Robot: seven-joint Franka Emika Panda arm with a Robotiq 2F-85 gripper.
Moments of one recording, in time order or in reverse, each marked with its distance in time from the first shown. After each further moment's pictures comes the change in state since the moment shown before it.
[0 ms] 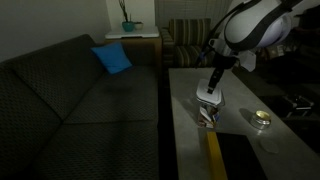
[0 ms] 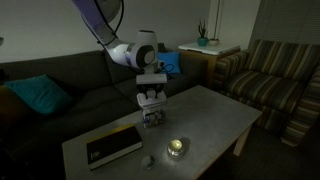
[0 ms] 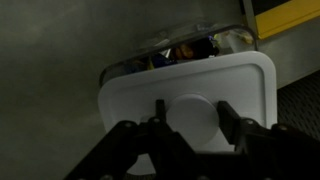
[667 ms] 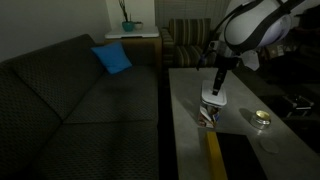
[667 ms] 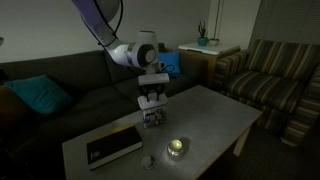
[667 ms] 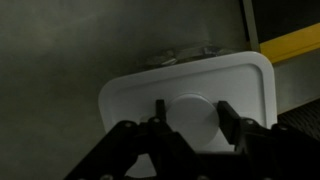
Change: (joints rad) arm 0.031 0.001 -0.053 0.019 -0.008 -0.064 -0.040
